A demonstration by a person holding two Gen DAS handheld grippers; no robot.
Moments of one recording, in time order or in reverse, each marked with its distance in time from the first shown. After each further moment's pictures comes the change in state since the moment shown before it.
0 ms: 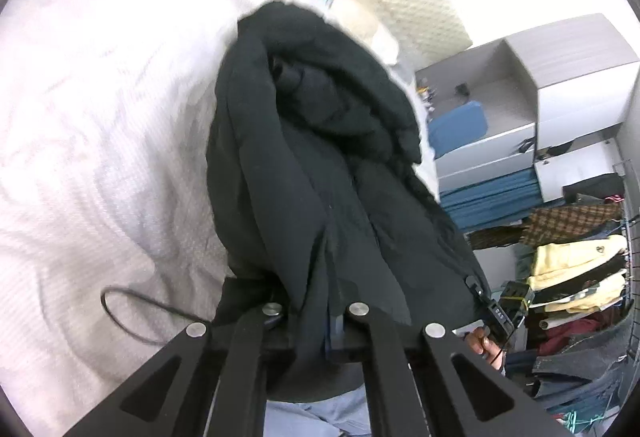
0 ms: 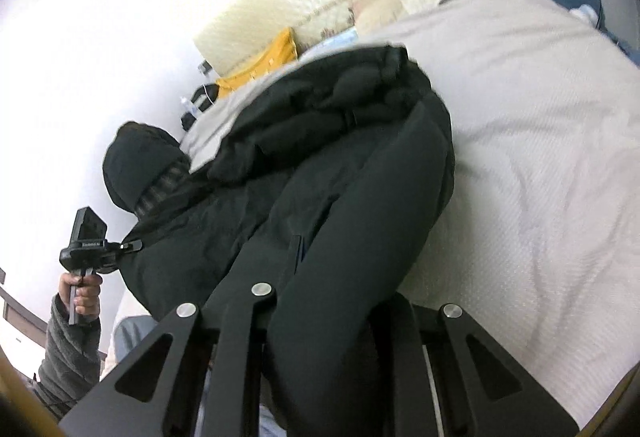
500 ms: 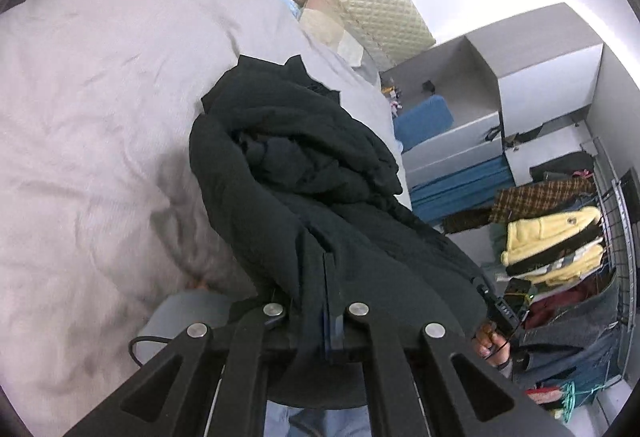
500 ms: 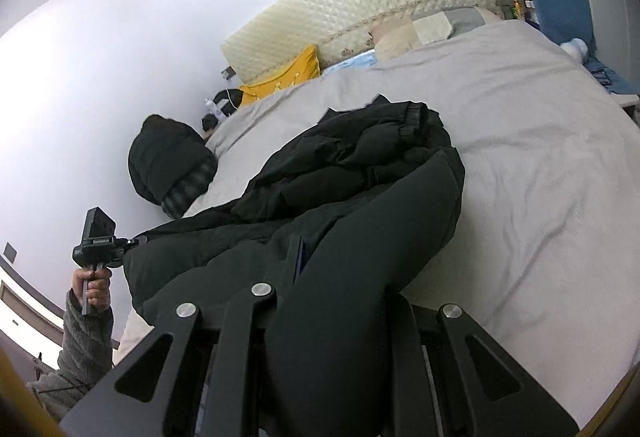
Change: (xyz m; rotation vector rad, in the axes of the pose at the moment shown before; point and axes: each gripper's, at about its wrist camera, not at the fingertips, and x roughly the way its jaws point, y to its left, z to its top) left arm -0.100 -0.019 -0.073 0.060 -0.004 -0.053; right arm -0.125 0.080 -0.044 -0.042 0.002 -0.024
